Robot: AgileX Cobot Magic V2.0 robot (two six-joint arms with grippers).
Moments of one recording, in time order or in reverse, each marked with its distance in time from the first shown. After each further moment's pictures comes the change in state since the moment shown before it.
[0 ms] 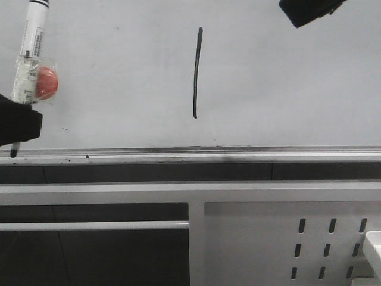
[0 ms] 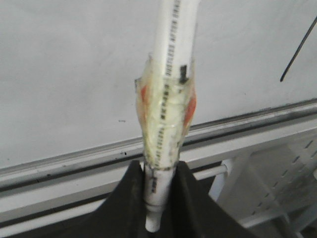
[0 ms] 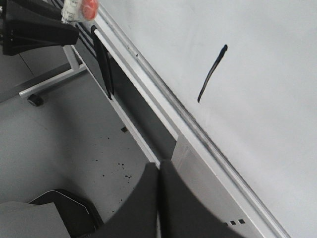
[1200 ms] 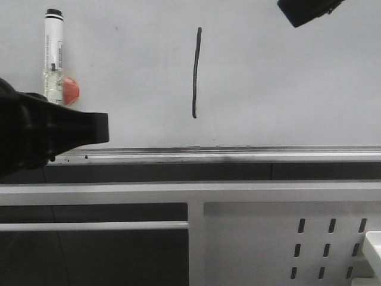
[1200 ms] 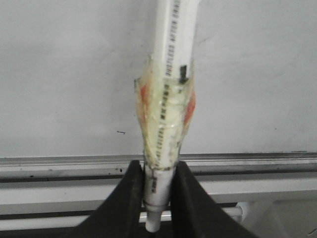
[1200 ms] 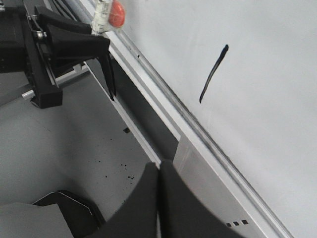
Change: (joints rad) left arm -0.099 0.333 -0.094 -0.008 0.281 -0.342; right arm 0.000 -0.002 0.002 0.010 0.000 0.000
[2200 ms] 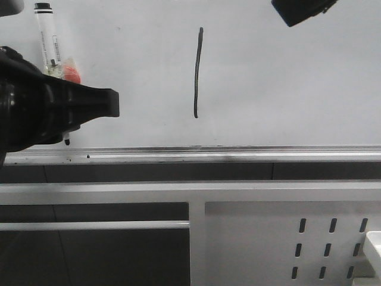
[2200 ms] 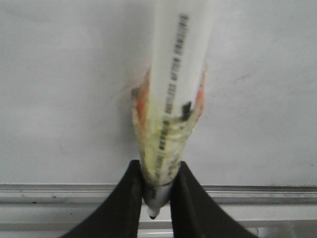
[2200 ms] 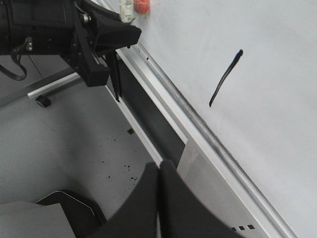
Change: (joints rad) left arm 0.182 0.014 -0.102 -0.005 -0.168 0.114; right arm 0.021 0.000 0.000 0.002 -0.004 0.000
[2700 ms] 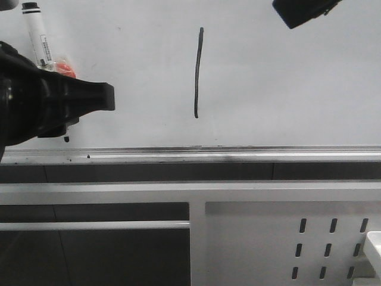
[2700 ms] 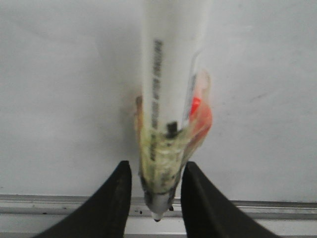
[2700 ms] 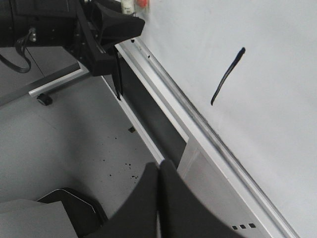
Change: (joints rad) left arm 0.010 0.000 -0.004 0.004 0.020 0.000; right arm 0.000 0.000 0.000 0.000 0.006 0.002
